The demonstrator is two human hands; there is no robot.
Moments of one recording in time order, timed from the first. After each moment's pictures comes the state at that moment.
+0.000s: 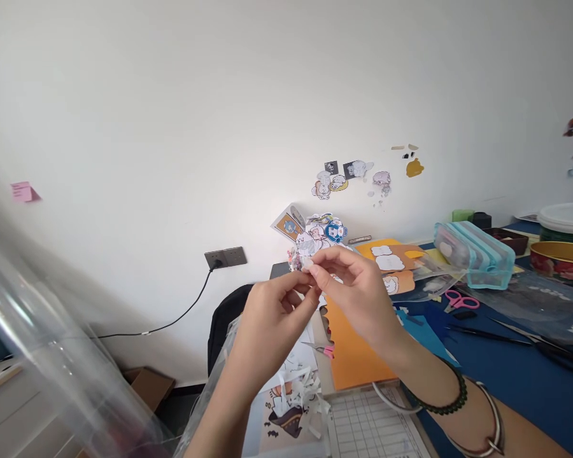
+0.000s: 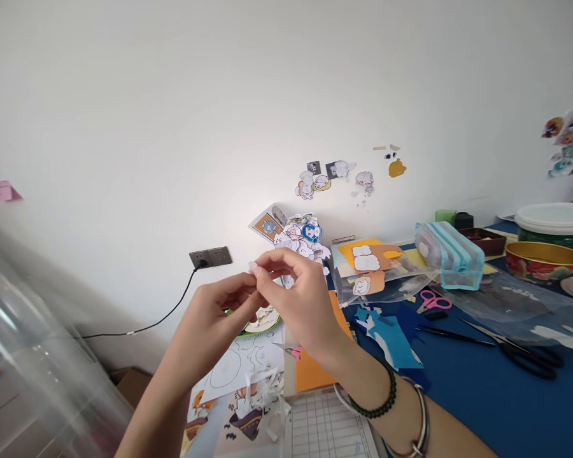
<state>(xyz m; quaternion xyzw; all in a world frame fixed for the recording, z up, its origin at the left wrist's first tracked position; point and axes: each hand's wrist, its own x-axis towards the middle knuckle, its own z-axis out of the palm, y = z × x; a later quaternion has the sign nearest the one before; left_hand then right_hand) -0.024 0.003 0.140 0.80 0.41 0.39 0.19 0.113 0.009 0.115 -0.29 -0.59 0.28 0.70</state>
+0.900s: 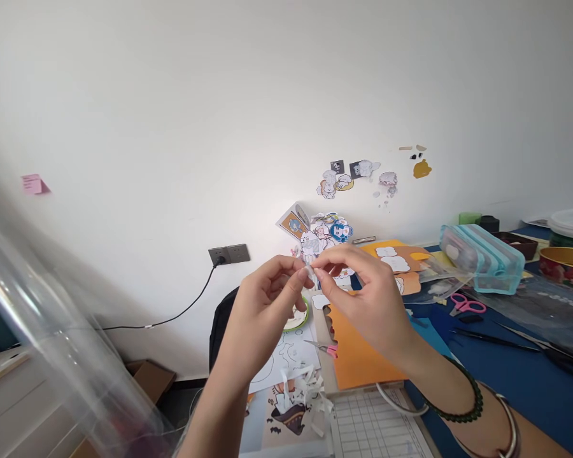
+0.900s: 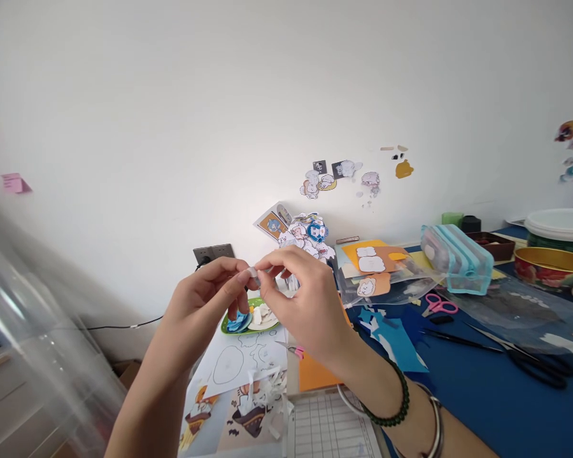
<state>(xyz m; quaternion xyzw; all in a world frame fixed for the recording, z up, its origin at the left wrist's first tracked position) -0.037 0.002 0.145 0.73 0.36 0.48 0.33 0.116 0.002 0.118 -0.29 -0.68 0.06 0.67</state>
